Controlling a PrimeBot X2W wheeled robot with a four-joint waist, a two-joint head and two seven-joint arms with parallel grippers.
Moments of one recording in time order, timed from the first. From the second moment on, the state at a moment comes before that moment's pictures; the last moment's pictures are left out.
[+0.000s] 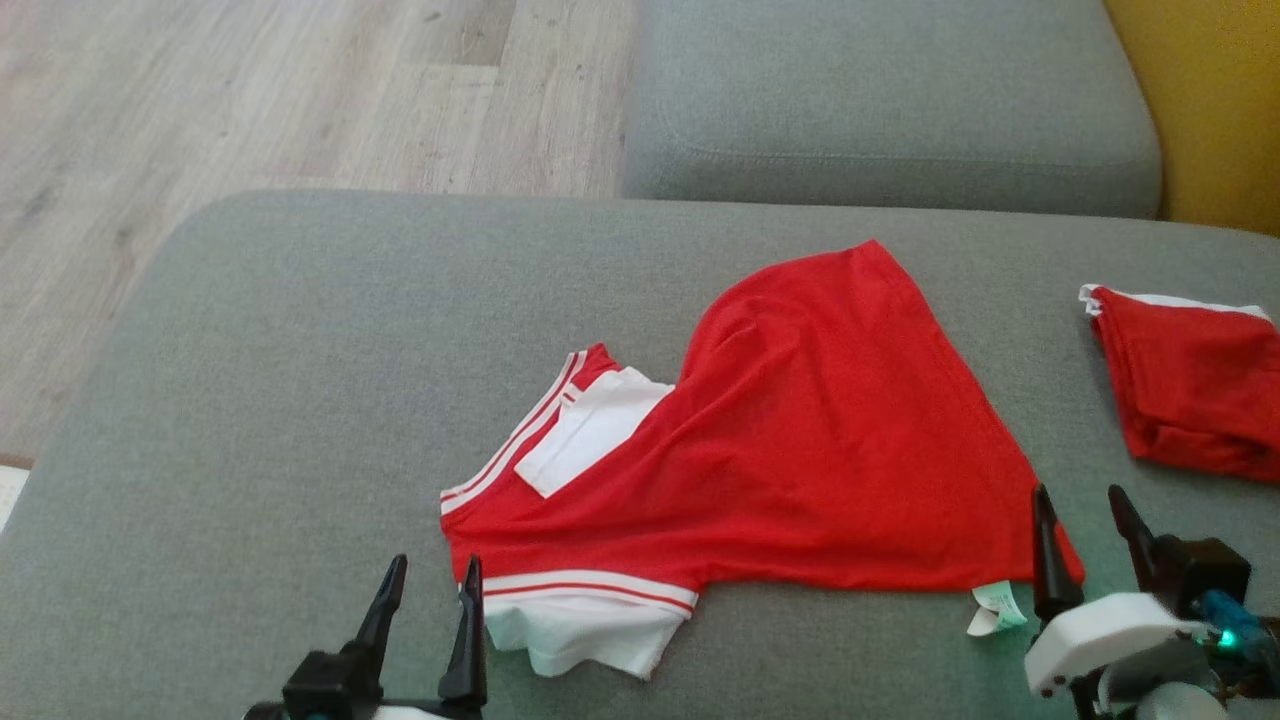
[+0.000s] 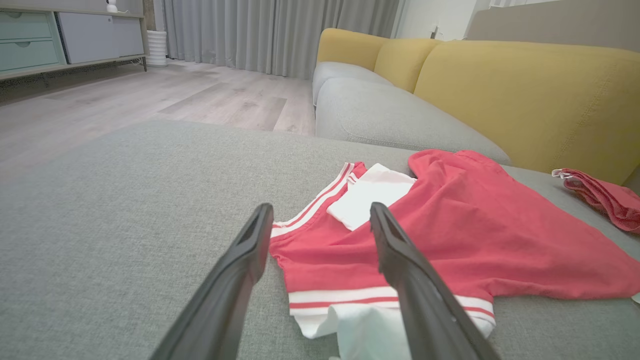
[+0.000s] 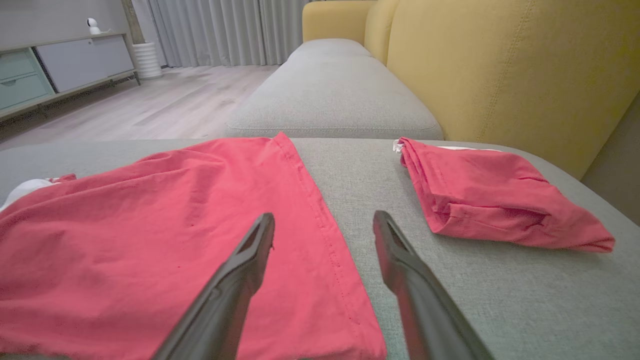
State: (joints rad) left arm 0.05 0.21 -0.48 0.23 -0.47 0.15 -0.24; right arm -0.02 -0.04 -0.16 0.43 0.00 0.13 -0.15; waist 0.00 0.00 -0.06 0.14
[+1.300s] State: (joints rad) left arm 0.07 0.21 -0.48 0.26 -0.50 0.14 -0.24; right arm 0.04 -0.04 -0.05 0.35 0.11 0.13 -0.17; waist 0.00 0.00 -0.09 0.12
